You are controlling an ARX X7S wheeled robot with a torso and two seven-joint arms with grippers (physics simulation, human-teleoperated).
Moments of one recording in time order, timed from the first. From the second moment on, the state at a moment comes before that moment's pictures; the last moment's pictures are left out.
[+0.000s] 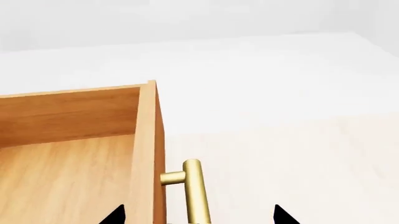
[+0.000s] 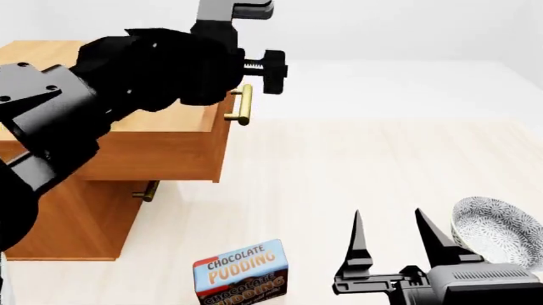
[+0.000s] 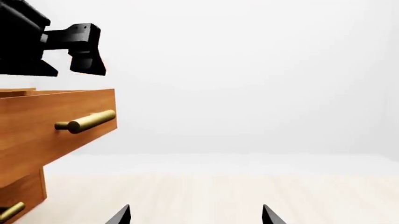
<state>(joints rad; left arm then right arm) -1.84 -0.18 1.71 -0.75 -2.03 -0.45 -0.55 -0.18 0.44 -0.22 -0.71 0.34 0.20 0.42</state>
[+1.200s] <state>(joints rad) -1.26 -1.29 1.96 0.75 -0.56 0.36 -1.31 -0.04 0.17 -0.11 -0.79 0.28 0.60 1.07</state>
